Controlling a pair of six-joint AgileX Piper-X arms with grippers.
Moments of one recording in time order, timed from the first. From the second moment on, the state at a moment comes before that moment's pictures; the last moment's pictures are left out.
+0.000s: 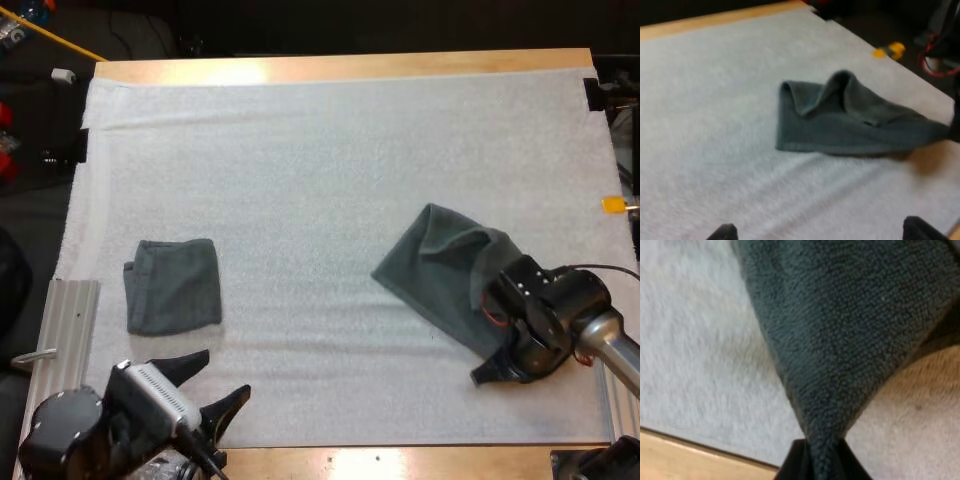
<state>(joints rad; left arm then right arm) -0.21 0.24 -0.78 1.21 0.55 -1.71 0.55 1.16 -0.77 1.35 -0.01 -1.71</state>
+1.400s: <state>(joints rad) -0.62 1.52 -1.01 0.68 0.45 -1.76 0.55 1.06 -0.68 1.23 -0.01 -1.60</state>
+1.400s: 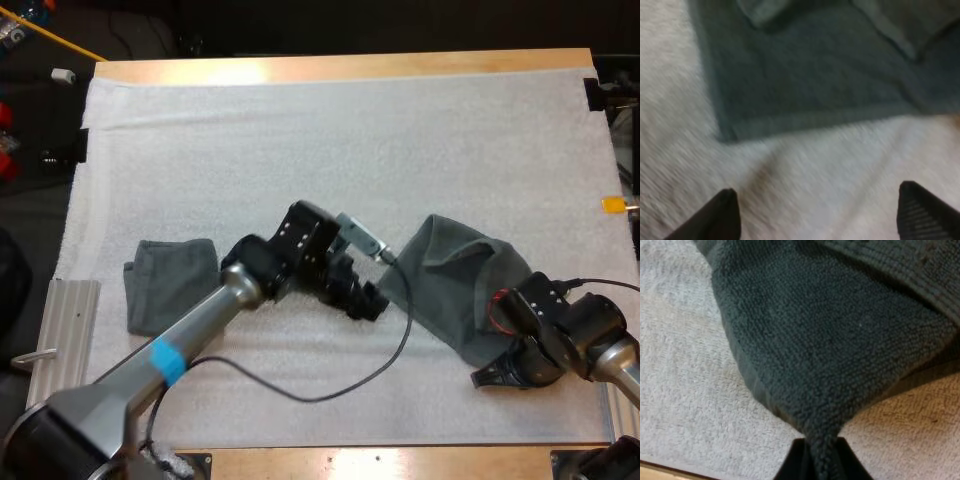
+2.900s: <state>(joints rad) -0.71 1.91 -1.24 0.75 0.21 -1.69 0.55 1.06 -0.68 1.23 -0.01 -1.55</state>
